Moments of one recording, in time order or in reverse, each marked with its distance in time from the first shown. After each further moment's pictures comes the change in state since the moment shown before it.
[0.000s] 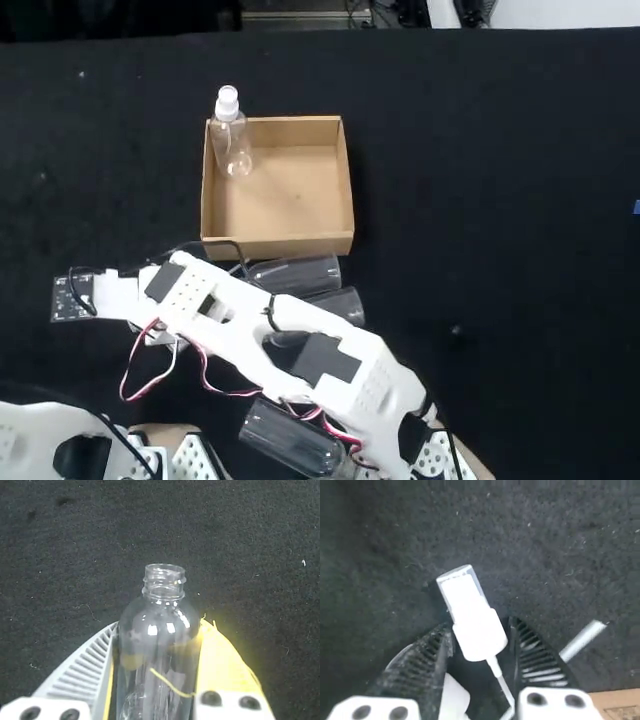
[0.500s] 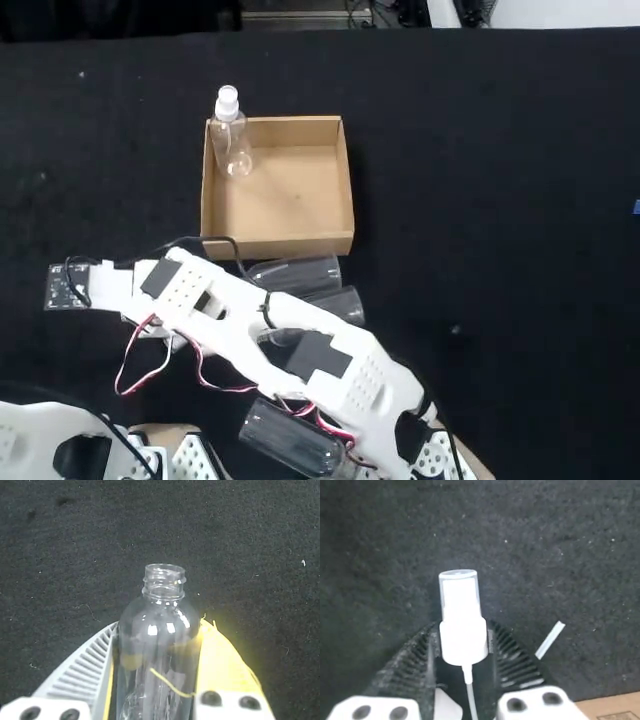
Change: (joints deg) left arm 0.0 0.0 0.0 0.0 0.0; right arm 0.1 3.0 -3.2 -1.2 -3.1
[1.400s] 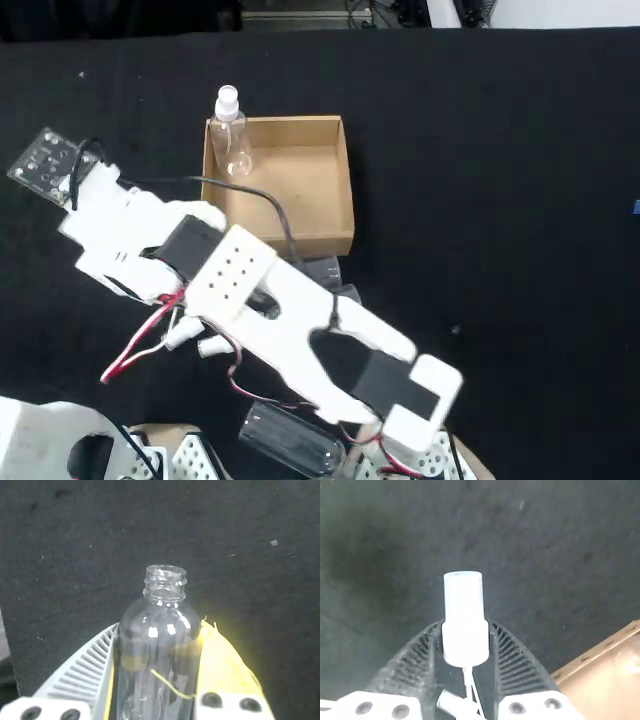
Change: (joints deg) left arm 2.7 -9.9 -1.0 13.2 0.0; right arm 1.8 -25.8 -11.2 10.9 -29.8
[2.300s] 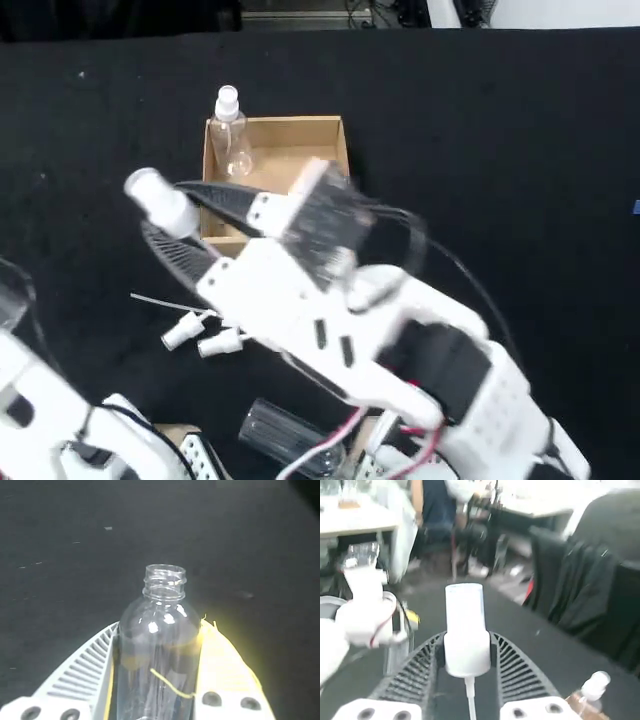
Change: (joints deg) left arm 28.6 -53.8 45.5 -9.6 11.8; right arm 5.2 -59.3 34.8 -14.2 -0.5
